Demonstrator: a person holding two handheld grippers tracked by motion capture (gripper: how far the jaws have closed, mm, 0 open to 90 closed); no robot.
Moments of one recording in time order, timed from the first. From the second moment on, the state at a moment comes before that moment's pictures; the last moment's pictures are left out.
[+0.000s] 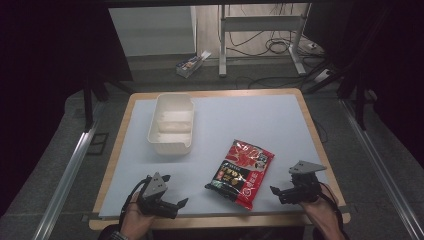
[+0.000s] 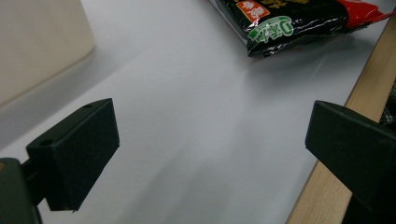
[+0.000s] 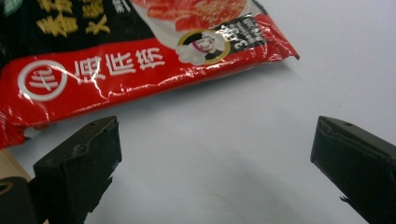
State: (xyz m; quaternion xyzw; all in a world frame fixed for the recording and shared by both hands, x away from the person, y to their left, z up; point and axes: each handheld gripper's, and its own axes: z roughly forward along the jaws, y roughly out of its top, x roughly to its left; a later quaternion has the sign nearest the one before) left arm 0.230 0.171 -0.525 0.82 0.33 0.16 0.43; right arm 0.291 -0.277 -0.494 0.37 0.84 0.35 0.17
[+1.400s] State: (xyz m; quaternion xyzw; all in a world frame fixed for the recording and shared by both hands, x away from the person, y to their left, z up) left arm 0.233 0.175 -0.527 0.83 0.34 0.17 0.42; right arm 0.287 -0.254 -0.504 0.33 0.88 0.32 0.14
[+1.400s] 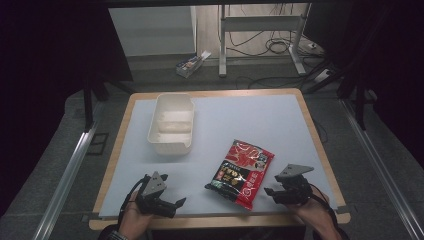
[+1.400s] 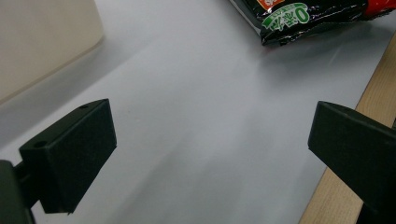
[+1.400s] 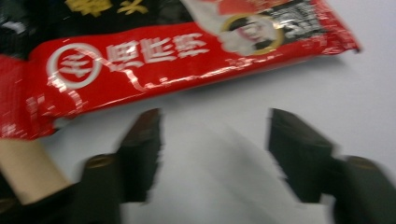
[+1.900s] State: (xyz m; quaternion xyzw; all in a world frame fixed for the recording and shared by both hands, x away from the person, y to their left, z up) left arm 0.233 0.174 -0.527 0.83 0.34 0.17 0.41; right arm 0.276 -0.231 -0.509 0.26 0.91 0.30 0.07
